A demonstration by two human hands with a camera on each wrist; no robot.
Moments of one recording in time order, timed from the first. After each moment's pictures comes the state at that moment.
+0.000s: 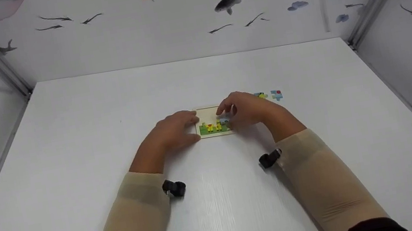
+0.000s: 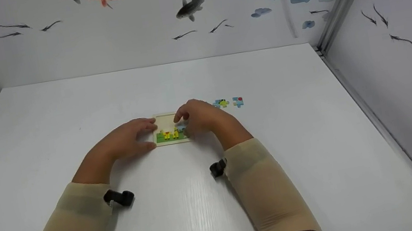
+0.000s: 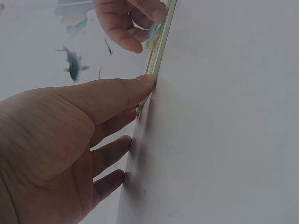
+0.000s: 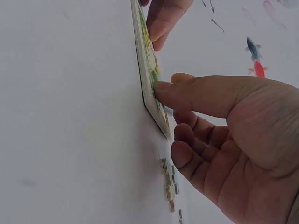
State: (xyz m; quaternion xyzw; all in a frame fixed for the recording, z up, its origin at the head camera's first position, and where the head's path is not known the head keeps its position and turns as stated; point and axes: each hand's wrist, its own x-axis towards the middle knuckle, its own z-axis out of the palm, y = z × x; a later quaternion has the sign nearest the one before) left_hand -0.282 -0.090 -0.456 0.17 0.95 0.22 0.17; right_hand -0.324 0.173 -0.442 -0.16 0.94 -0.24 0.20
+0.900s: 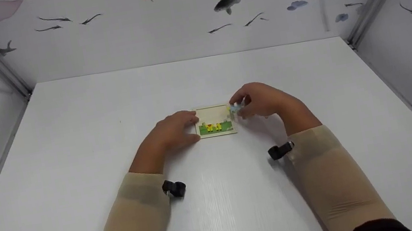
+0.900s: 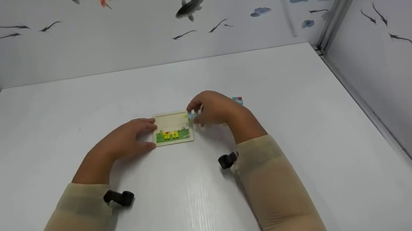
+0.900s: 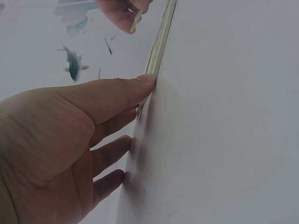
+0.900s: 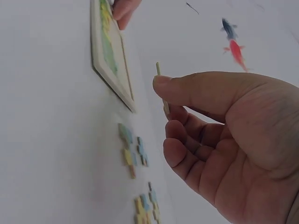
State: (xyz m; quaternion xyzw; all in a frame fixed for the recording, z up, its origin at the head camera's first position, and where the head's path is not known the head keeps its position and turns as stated) left_hand -0.282 -0.088 -0.454 0.17 0.94 0.23 0.17; right_hand -0.327 0.206 -0.422 -0.11 0.94 -0.25 0.19
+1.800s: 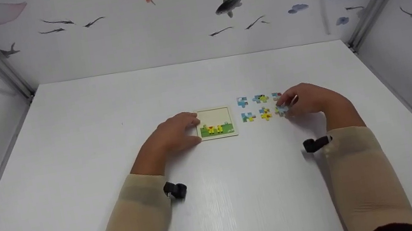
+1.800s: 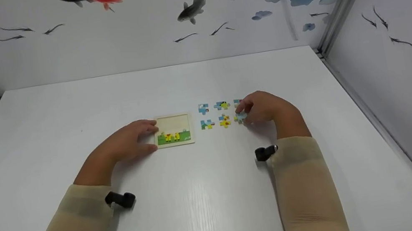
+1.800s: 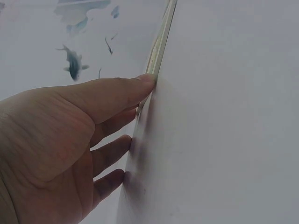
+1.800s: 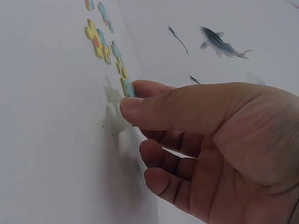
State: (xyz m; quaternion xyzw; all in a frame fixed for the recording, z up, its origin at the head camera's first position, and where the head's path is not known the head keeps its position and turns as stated) left_hand -0.278 -0.090 -0.455 0.16 0.95 0.23 0.16; right_hand -0.330 0.329 -0.430 -0.04 0.95 -0.23 0.23
